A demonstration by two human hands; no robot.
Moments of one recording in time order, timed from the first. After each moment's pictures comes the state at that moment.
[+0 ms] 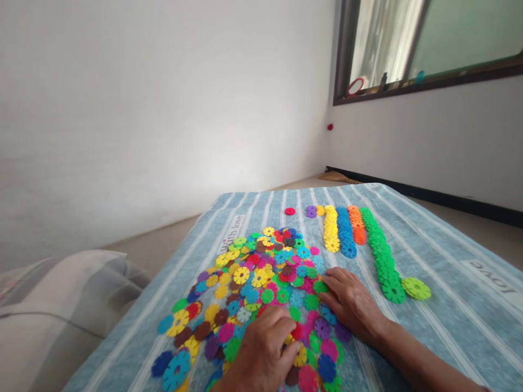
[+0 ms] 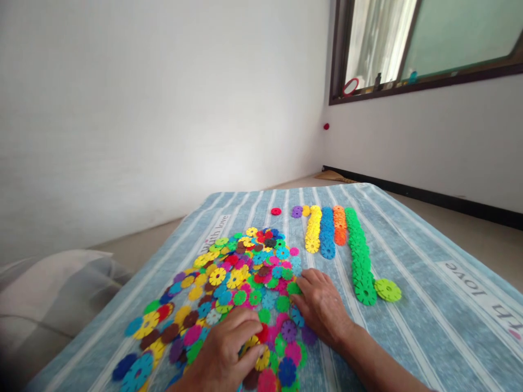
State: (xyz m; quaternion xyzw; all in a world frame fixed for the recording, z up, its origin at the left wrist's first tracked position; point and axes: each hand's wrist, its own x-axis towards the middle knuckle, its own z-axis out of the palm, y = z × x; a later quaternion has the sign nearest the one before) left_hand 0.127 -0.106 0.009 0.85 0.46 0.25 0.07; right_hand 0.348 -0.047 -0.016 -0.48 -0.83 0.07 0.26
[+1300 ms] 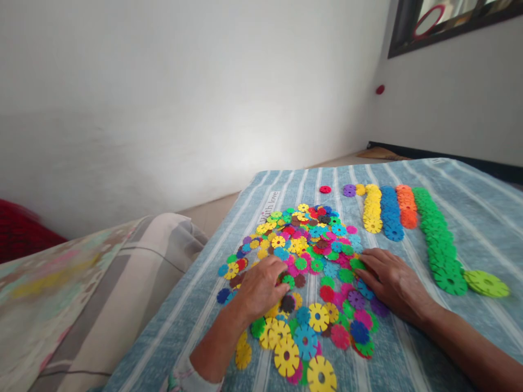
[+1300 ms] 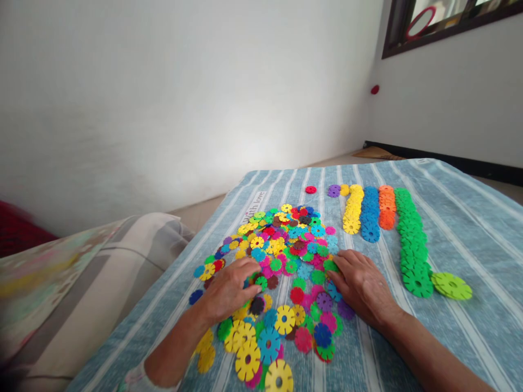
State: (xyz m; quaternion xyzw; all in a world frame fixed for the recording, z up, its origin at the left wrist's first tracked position) left_hand 0.066 -0.102 0.035 0.80 0.58 0.12 0.04; right_hand 0.363 -0.047 -0.028 -0.44 -0.86 0.03 0.25
